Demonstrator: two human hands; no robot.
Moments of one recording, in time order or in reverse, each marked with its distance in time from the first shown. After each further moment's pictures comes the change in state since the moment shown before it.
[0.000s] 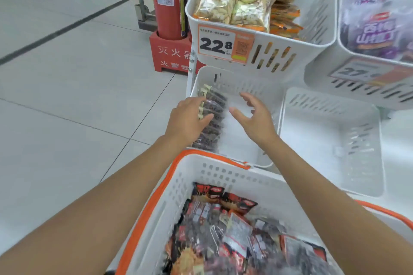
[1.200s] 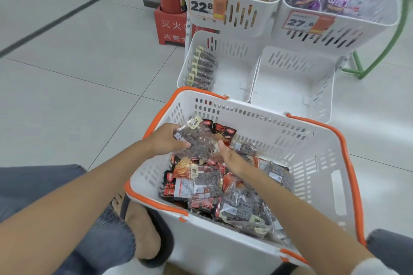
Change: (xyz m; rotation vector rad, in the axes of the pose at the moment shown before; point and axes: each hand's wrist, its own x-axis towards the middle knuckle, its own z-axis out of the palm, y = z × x) left_hand -0.227 0.012 -0.028 -0.352 -0.484 -0.324; right_hand -0.267 0.021 -0.001 0.019 -0.706 0.477
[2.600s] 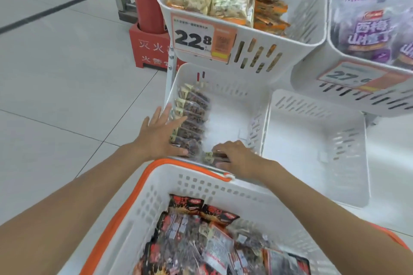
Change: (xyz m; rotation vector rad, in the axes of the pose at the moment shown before) left_hand 0.248 0.018 -0.071 0.728 0.152 0.185; right_hand 0.186 -0.072 -0.169 -0.887 0.097 -0.258
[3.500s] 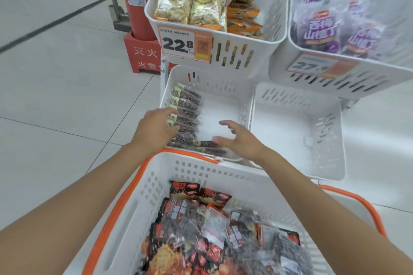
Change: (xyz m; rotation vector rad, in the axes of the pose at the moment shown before) left_hand -0.048 0.041 -0.035 -0.354 0.293 -0.029; right_hand -0.062 -0.023 -0.026 0.711 0.248 0.206
